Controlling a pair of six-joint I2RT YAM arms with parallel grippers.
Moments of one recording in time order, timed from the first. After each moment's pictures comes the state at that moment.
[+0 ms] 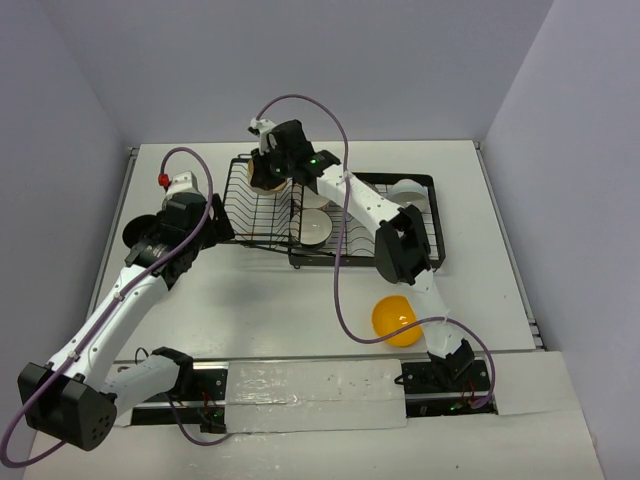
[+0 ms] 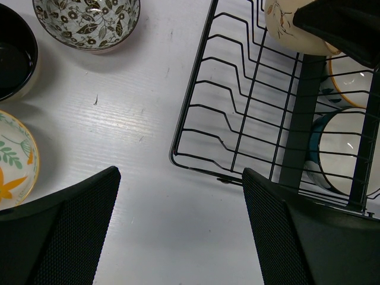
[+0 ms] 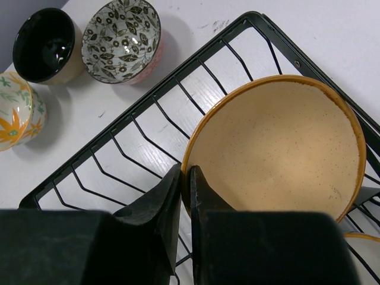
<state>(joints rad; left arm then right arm) -0.36 1.05 0.93 -0.54 -0.34 -0.51 0.67 2.38 2.27 -0.44 -0.33 0.12</state>
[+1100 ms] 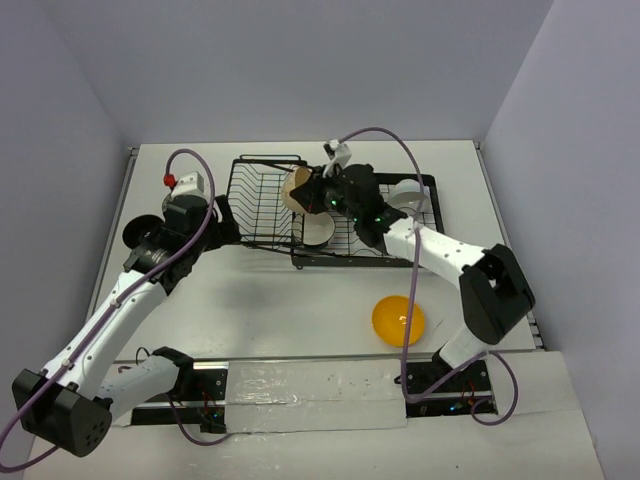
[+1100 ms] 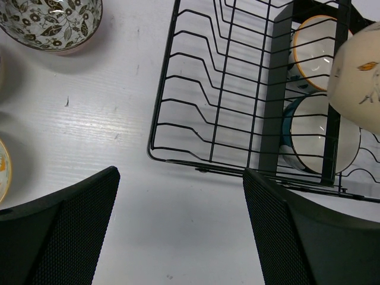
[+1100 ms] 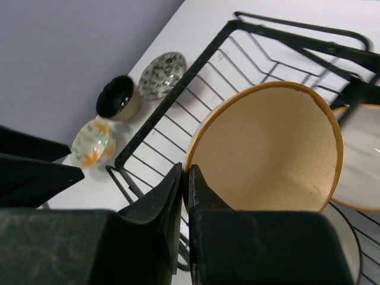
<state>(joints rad) -0.40 1.02 0.93 -0.53 -0.29 -0.51 0.64 1.64 1.18 0.27 -0.21 0.45</state>
